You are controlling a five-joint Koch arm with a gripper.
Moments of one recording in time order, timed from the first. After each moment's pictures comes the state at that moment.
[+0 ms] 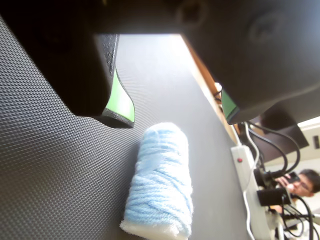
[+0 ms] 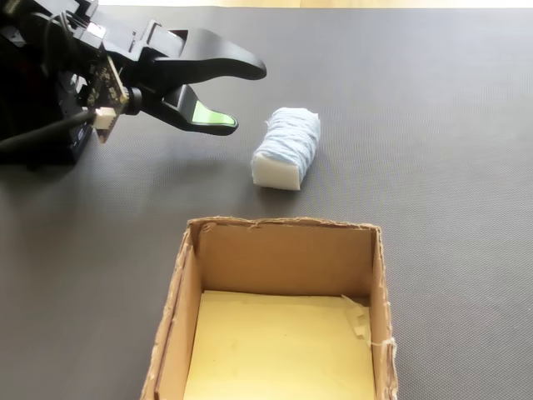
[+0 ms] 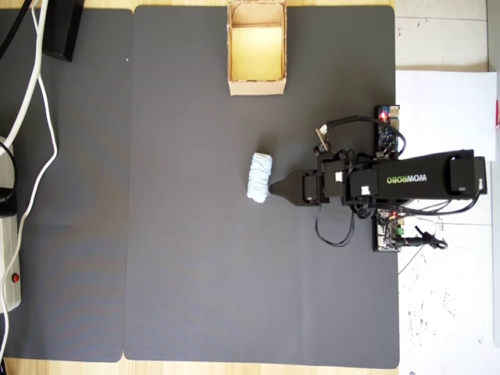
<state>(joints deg) -0.4 130.3 175.3 -14.1 90.6</state>
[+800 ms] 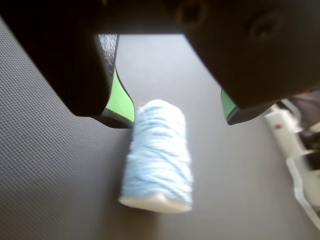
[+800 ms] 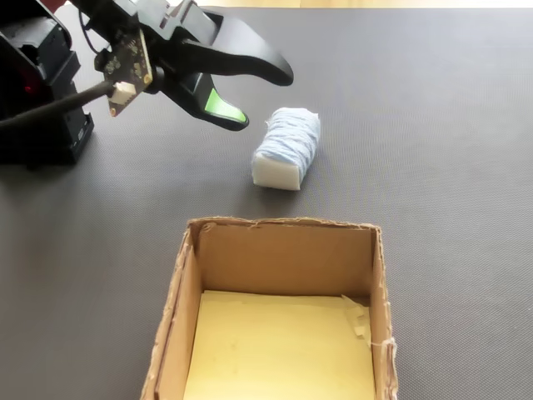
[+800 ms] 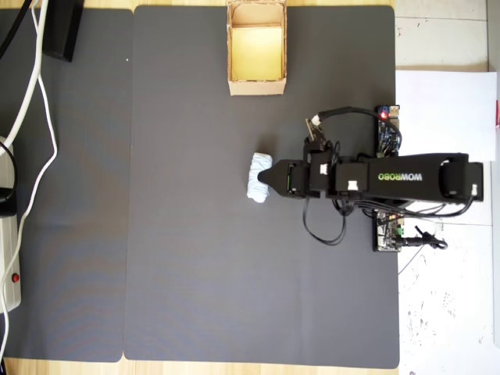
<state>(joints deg) 3.9 120.8 150.6 17.8 89.2</state>
